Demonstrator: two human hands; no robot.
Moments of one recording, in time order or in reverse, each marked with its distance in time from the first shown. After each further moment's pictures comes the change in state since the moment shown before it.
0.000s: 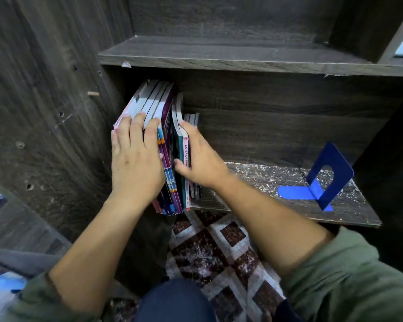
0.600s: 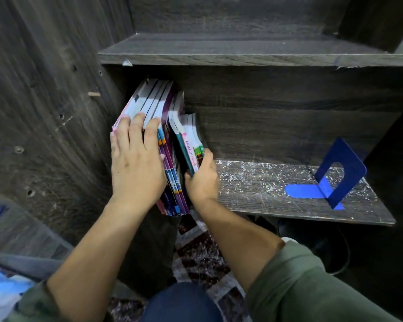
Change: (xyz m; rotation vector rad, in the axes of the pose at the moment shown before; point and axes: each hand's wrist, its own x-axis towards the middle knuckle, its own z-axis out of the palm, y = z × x) left_hand 0.000 -0.005 0.004 0.027 0.030 0.002; right_hand -0.020 0.000 0.061 0.029 0.278 0.608
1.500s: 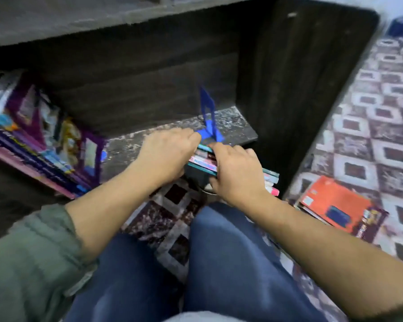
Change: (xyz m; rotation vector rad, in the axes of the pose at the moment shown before) left_hand -0.065 0.253 -0.052 -0.077 -0.163 0.969; right_hand -0.163 0.139 -0.294 -0.770 0.249 -0.244
